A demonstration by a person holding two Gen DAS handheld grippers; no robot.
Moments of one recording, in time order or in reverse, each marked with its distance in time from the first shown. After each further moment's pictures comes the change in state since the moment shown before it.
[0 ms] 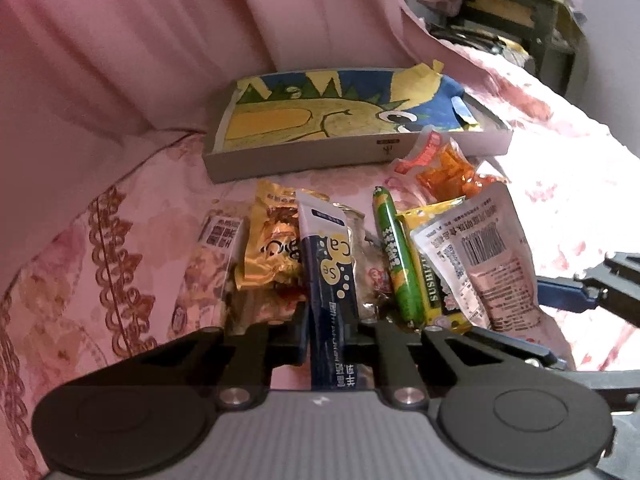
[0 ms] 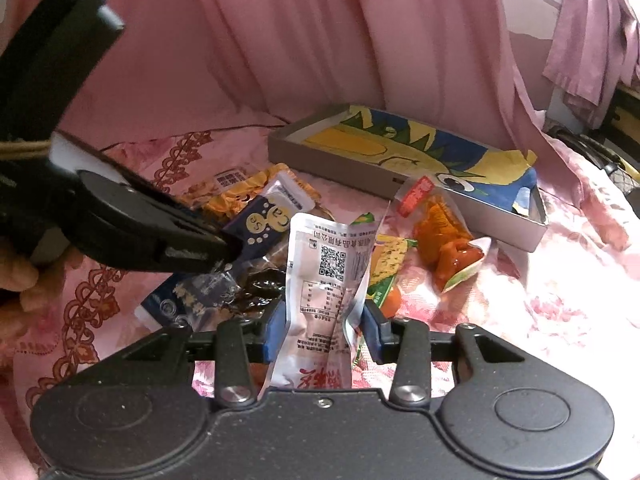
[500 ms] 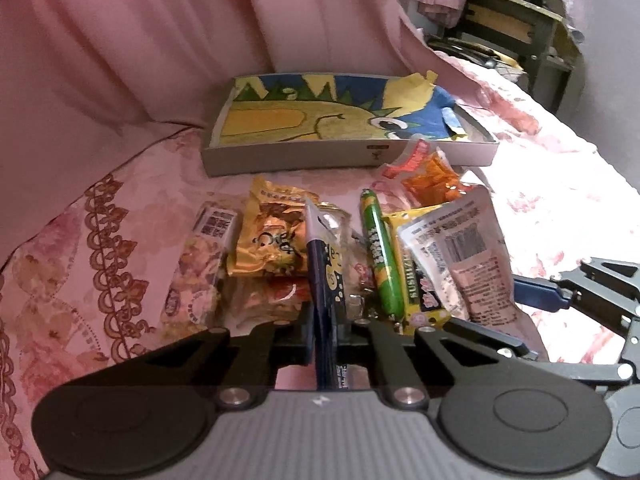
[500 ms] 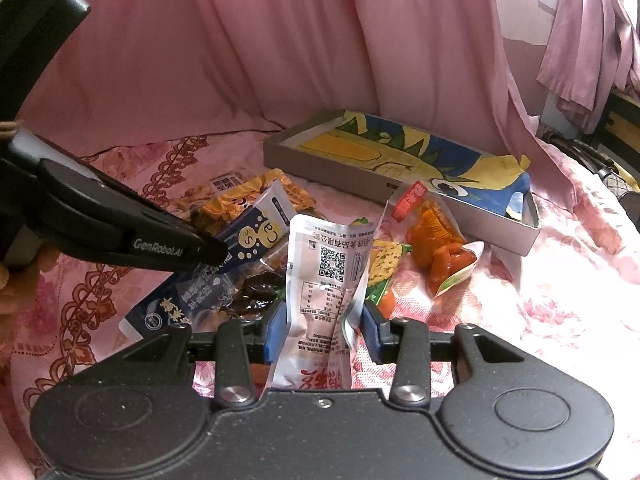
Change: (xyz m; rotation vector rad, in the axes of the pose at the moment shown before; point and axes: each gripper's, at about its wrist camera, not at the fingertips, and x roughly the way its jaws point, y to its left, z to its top) left arm -0.011 0.000 -0.003 -0.029 -0.007 -0.047; right arm -0.003 0.002 -0.001 -0.006 -0.017 -0.015
